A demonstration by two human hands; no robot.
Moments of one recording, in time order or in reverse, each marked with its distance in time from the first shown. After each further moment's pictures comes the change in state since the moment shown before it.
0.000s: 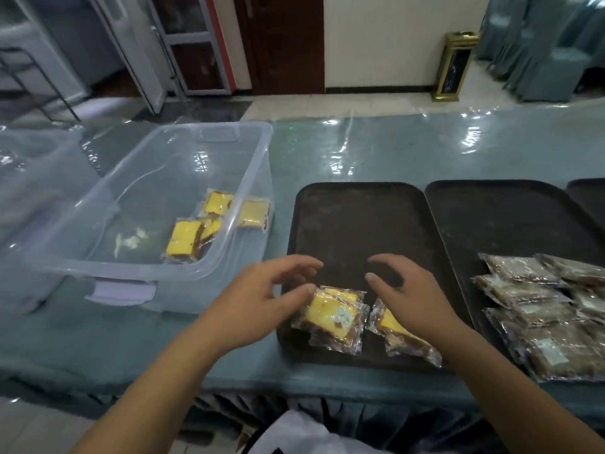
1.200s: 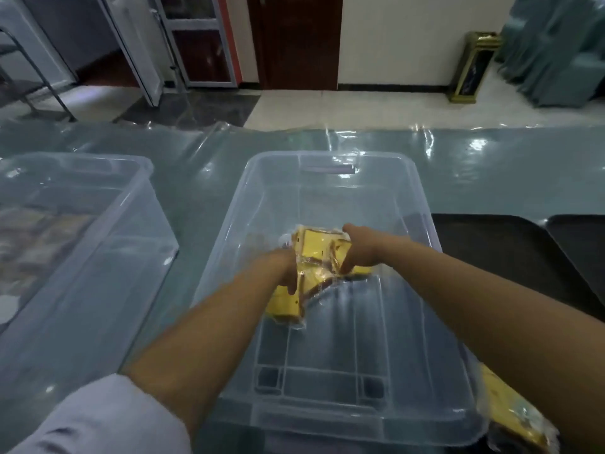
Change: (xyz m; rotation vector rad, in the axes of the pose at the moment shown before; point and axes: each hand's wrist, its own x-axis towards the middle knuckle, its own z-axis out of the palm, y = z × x) left_hand 0.207 -0.286 -0.230 0.700 -0.421 -0.508; right_hand 0.309 -0.237 0.231 -0.464 -0.534 0.234
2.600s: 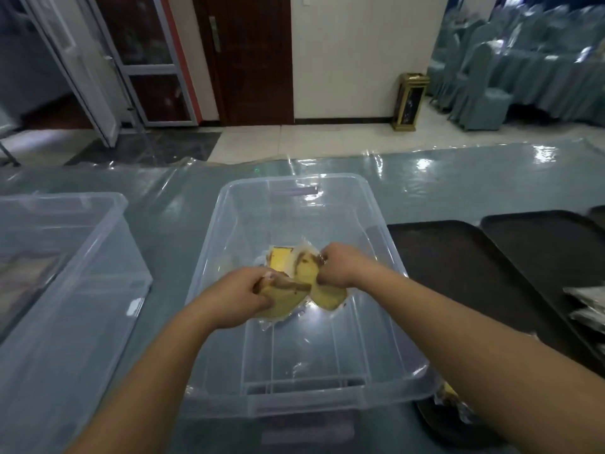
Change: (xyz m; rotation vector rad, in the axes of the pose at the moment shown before) left_hand -0.135 -0.040 -0.013 -0.470 0.225 0.460; right_hand -0.059 -0.009 0.015 0.099 0.243 0.044
